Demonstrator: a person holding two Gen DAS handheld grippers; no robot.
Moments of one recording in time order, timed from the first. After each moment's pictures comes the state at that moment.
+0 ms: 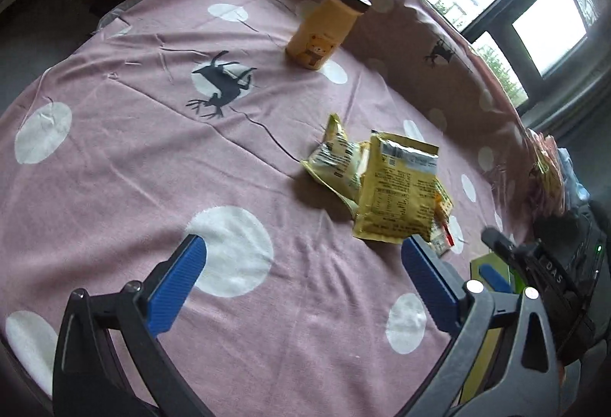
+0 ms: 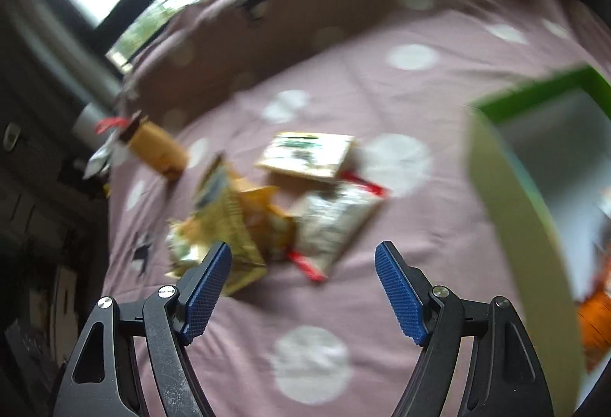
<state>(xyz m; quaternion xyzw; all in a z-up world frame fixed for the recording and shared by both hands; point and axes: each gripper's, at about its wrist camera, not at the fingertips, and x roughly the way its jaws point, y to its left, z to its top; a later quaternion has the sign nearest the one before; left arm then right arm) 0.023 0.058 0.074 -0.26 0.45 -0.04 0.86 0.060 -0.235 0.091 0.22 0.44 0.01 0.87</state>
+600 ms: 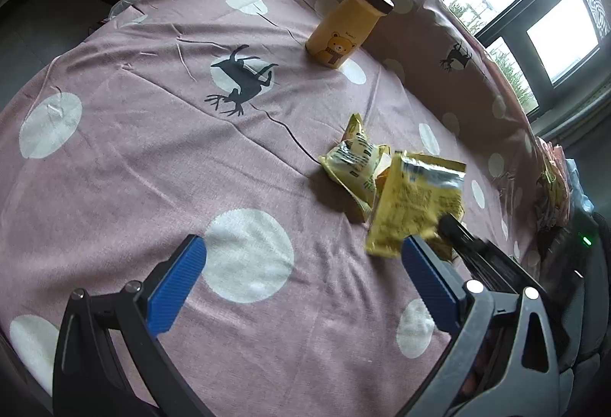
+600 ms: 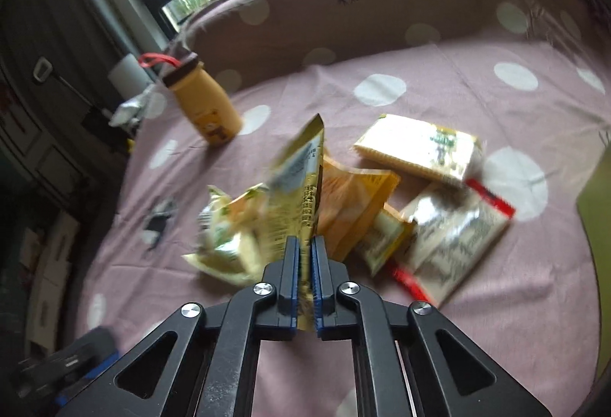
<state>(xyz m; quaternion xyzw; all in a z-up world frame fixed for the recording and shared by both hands) 0.028 0.069 0.068 -0.27 0.46 -0.03 0.85 0.069 -0.179 0.076 0.18 0.43 0.08 0.88</state>
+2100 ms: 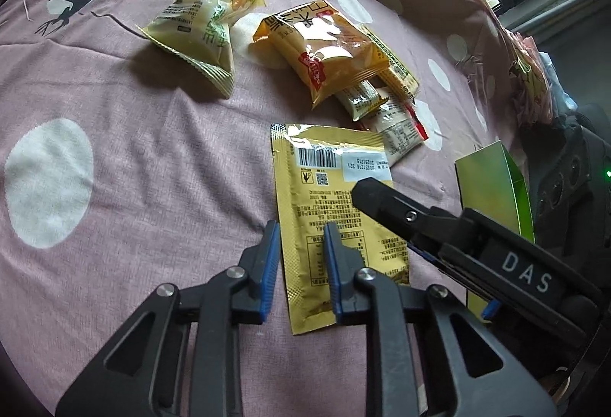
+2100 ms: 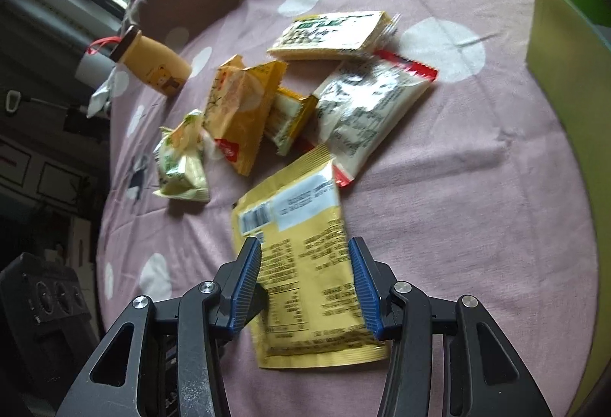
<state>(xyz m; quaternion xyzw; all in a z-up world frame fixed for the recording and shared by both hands) 0.040 -0.051 0.025 -0.20 0.56 -0.17 0.79 0.050 -0.225 0.028 0.26 0.56 0.05 0.79</state>
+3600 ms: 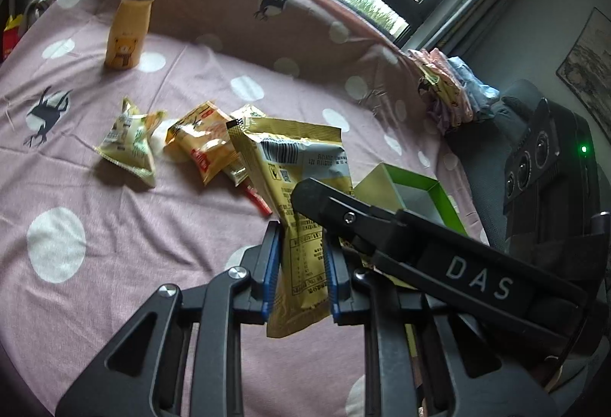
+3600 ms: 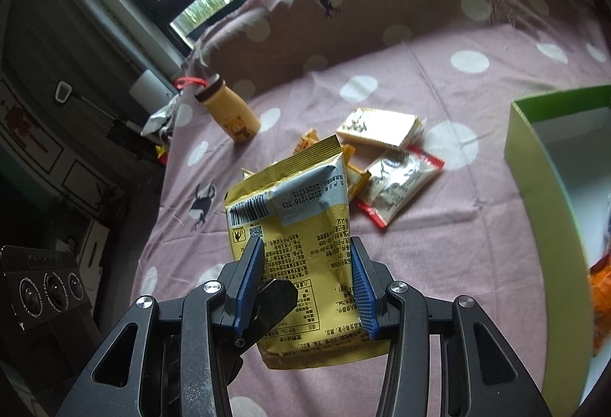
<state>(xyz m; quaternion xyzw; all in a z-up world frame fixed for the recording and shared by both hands) -0.007 -0.069 0.110 -0.18 0.41 -0.28 0.85 0.001 -0.224 0.123 0.22 0.43 0.09 0.87</state>
